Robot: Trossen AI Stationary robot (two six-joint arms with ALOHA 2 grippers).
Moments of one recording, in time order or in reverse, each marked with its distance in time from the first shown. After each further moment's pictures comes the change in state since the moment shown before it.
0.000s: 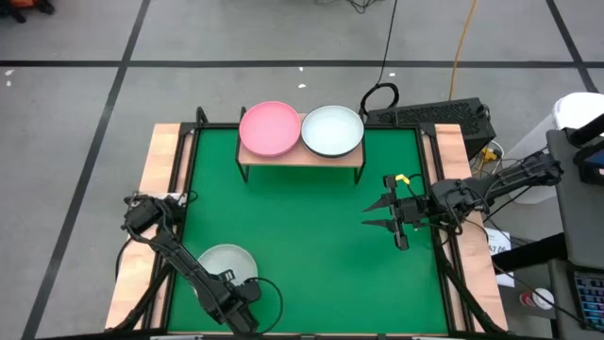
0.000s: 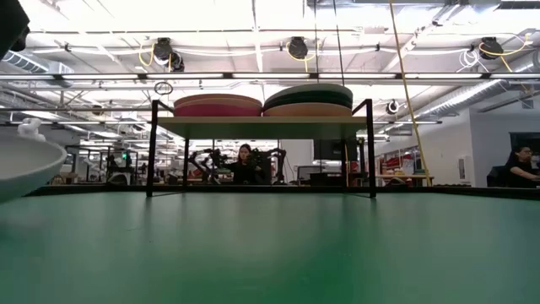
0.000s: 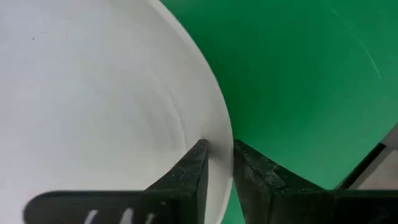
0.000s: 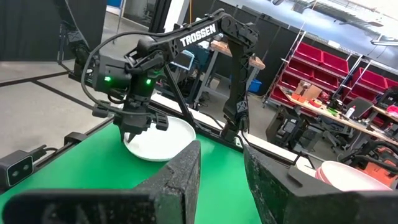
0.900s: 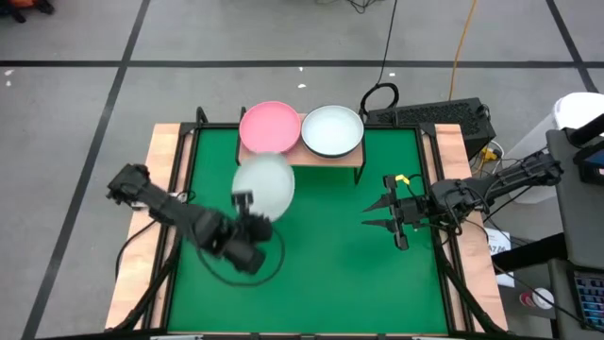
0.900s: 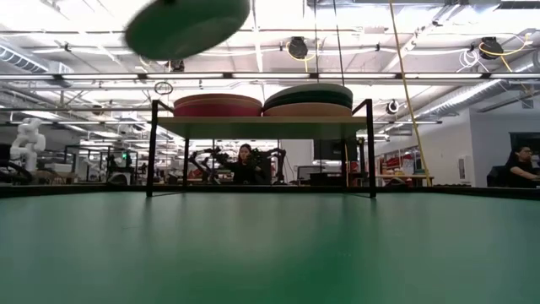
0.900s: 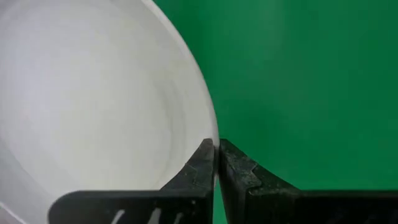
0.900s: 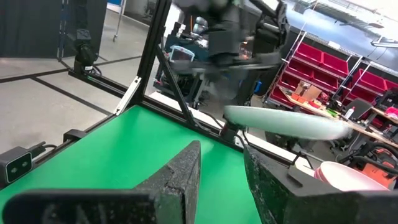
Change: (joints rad) left arm 0.294 -0.320 0.339 -0.523 -0.642 0.785; right arm 0.000 0.000 0.000 -0.006 0.000 -0.013
